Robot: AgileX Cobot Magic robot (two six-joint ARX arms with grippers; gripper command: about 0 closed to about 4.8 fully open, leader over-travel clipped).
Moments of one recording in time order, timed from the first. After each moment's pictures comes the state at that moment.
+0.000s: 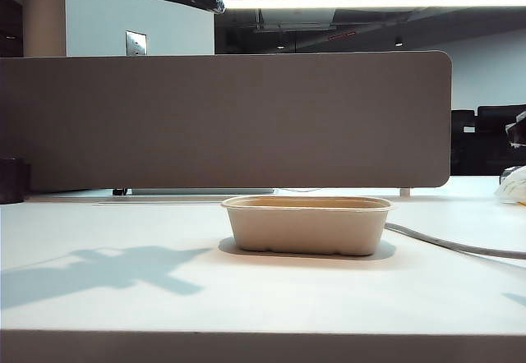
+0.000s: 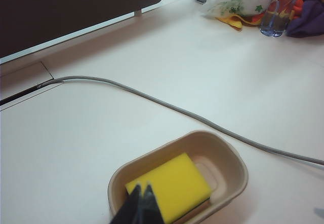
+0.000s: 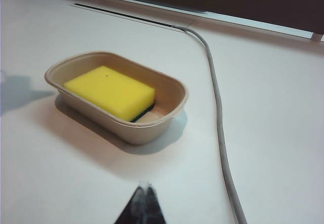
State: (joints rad) left arm -0.67 1.17 0.94 -0.09 0.02 0.01; right arm 0.76 0.18 0.00 0.02 0.34 0.03
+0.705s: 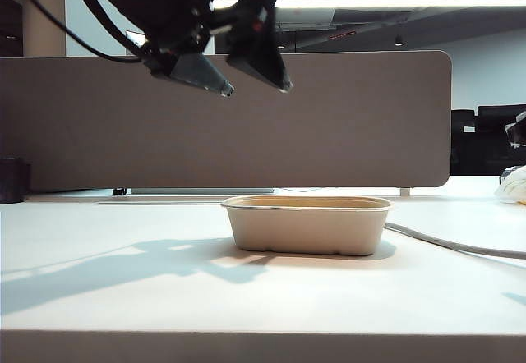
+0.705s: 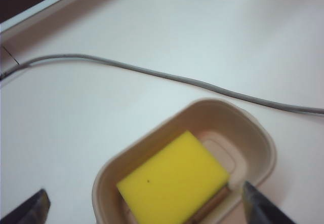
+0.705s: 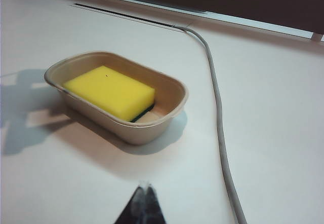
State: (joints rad) left arm -0.67 1.43 0.94 0.05 0.06 0.16; right arm 0.76 0.18 0.00 0.02 0.34 0.03
